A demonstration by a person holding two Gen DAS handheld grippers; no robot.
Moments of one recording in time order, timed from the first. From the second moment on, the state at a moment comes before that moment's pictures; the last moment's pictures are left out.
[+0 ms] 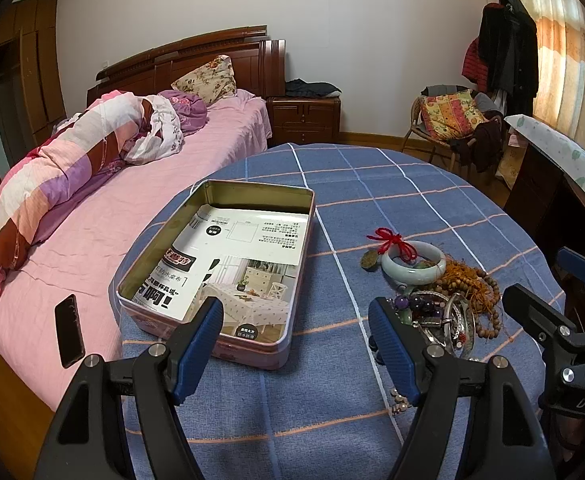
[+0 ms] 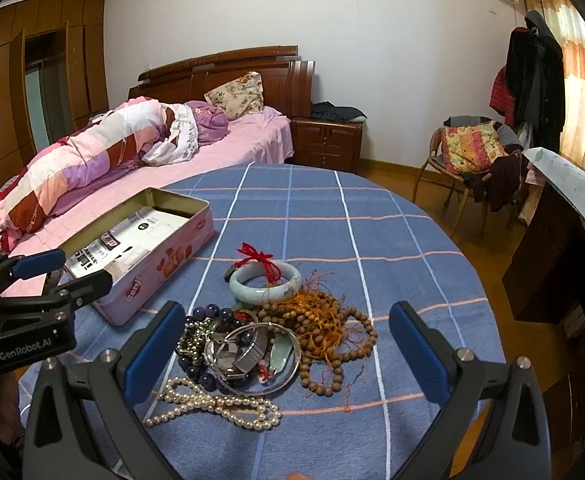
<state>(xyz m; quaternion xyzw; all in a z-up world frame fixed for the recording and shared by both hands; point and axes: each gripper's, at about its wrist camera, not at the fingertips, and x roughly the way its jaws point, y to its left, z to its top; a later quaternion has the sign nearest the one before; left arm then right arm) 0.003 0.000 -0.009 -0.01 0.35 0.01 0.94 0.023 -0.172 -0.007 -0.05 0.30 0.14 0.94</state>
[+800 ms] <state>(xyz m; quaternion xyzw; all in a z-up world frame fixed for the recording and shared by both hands) 0.004 0.001 -0.010 -0.01 0.35 0.01 0.94 0.024 -0.170 -0.008 -0.04 0.31 0.14 0.94</state>
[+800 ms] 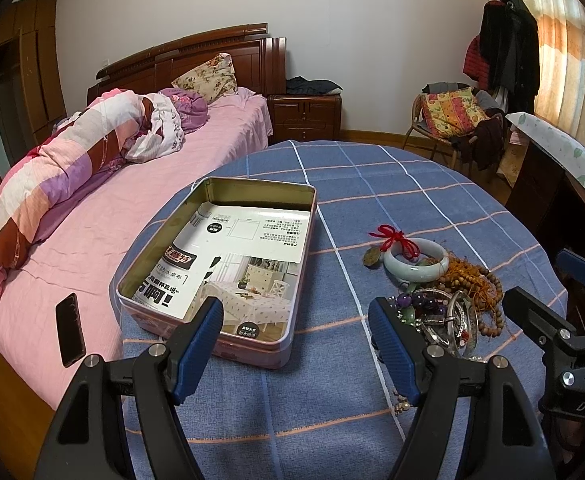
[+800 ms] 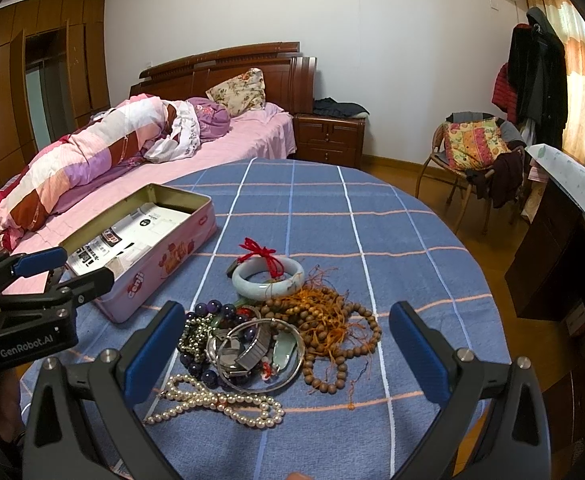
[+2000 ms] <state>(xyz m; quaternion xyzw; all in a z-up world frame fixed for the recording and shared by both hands) 0.124 -0.076 -0.038 0.03 0.41 -0.08 0.91 0.077 -0.229 -0.043 0.00 0.37 0.13 0.92</state>
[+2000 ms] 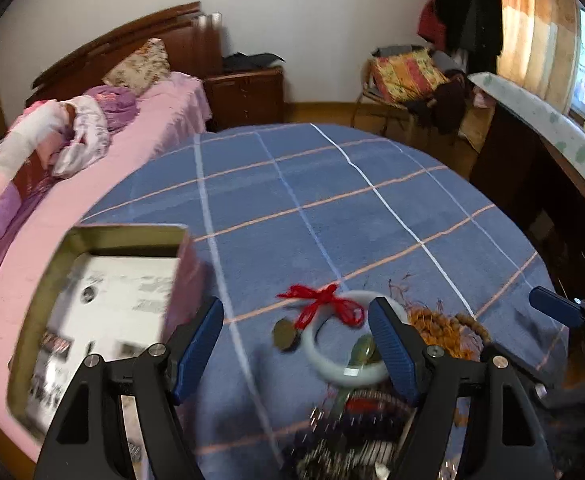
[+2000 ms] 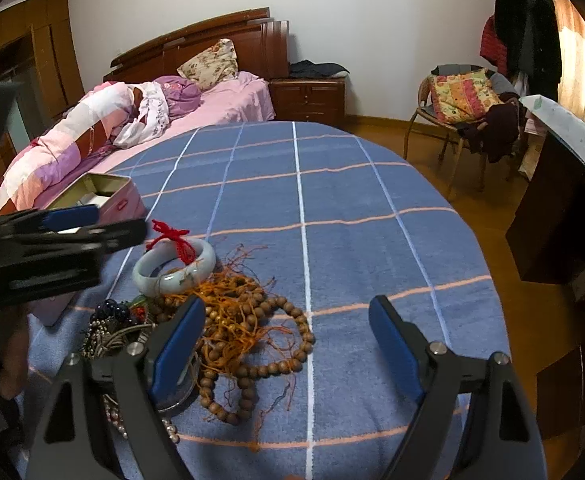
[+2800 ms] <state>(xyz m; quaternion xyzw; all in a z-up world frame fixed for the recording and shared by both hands) 0.101 -0.042 0.015 -0.03 0.35 -0.11 0.93 0.098 -0.207 -0.063 -0.03 0.42 0.21 0.88</state>
